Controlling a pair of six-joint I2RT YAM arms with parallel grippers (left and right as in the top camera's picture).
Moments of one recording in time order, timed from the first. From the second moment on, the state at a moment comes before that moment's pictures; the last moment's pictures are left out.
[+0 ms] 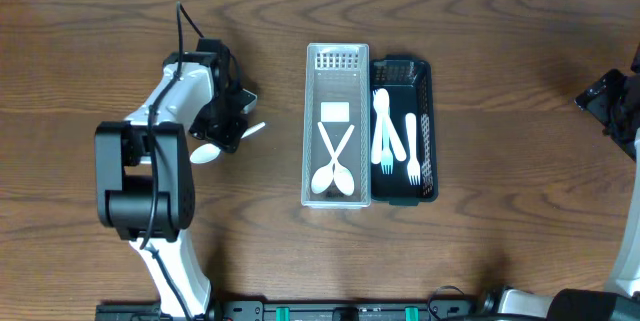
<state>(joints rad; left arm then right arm) -0.05 2.05 1.40 -1.03 -0.03 0.48 -0.34 1.48 1.57 -1.29 0.35 0.59</state>
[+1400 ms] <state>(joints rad) -0.52 1.73 1.58 -1.01 0.06 -0.20 -0.34 1.48 1.57 -1.29 0.35 0.59</state>
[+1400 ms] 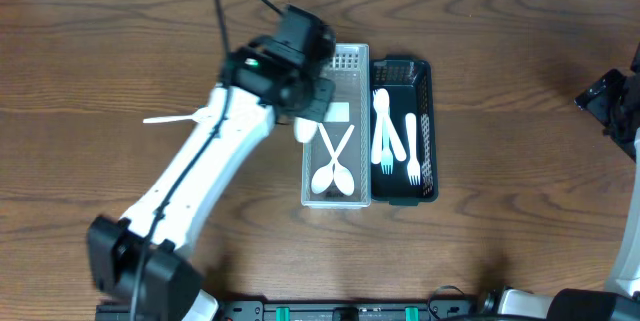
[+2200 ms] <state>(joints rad) -0.22 1.71 1.60 -1.09 -0.05 -0.32 -0.34 1.48 1.57 -1.29 0.35 0.59</state>
